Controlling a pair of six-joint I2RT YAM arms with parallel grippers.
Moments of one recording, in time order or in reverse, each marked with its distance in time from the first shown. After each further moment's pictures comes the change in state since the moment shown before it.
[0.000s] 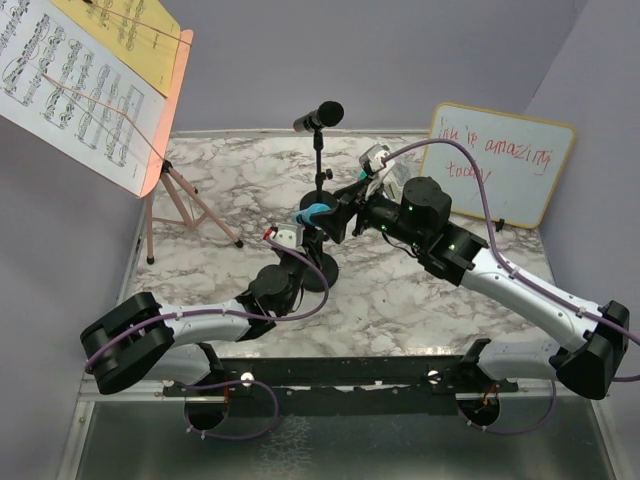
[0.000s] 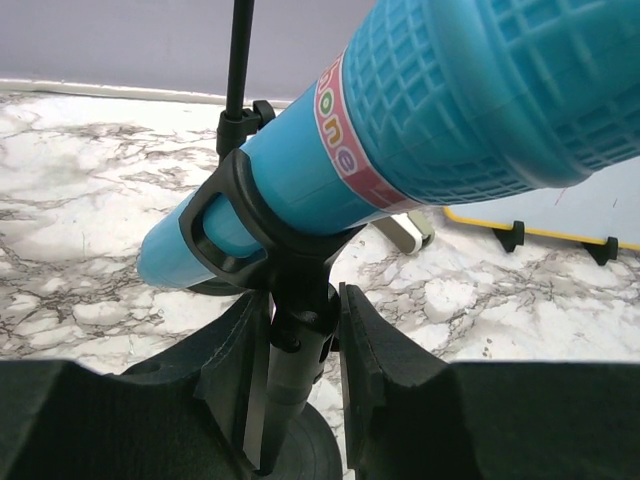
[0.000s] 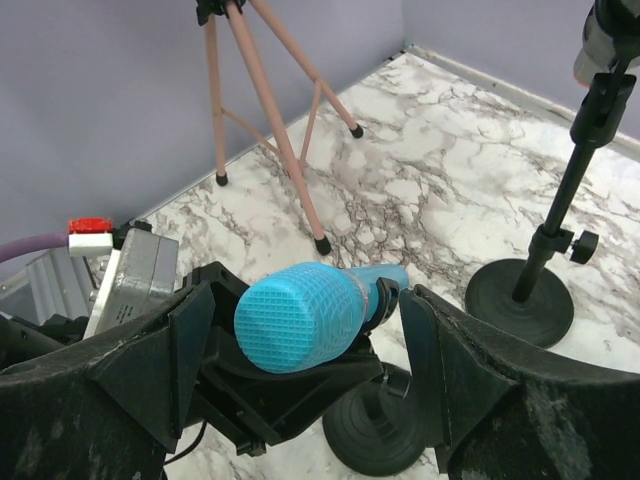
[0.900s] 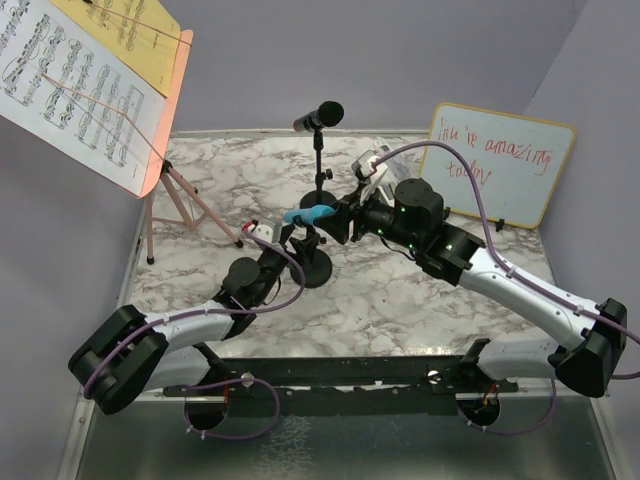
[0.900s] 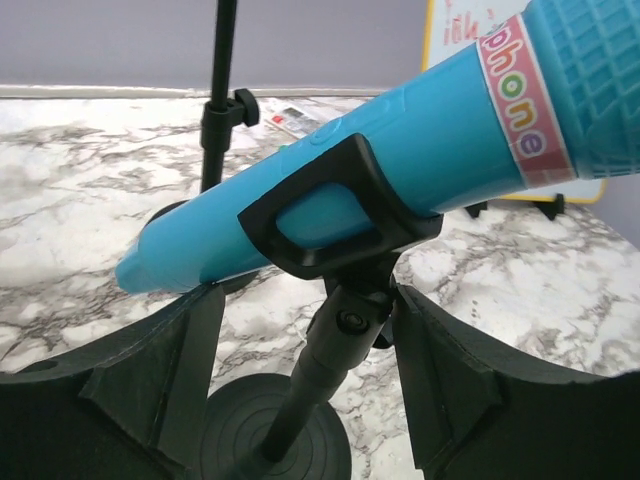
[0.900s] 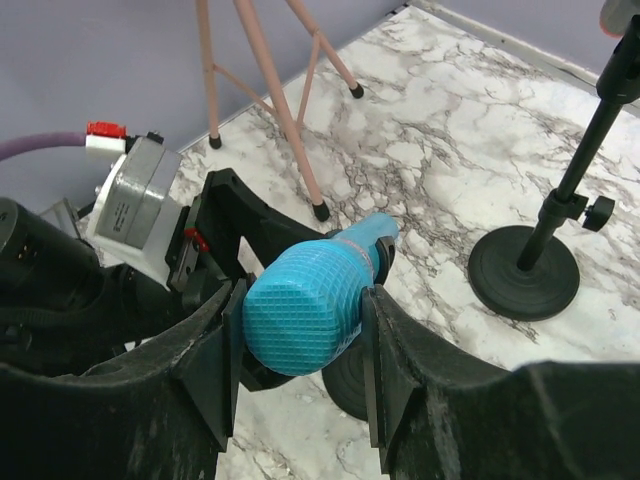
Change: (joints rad) left arm 0.233 -0.084 -0.106 0.016 0.406 -0.043; right arm 0.005 0.037 0.035 -0.109 0.018 0.003
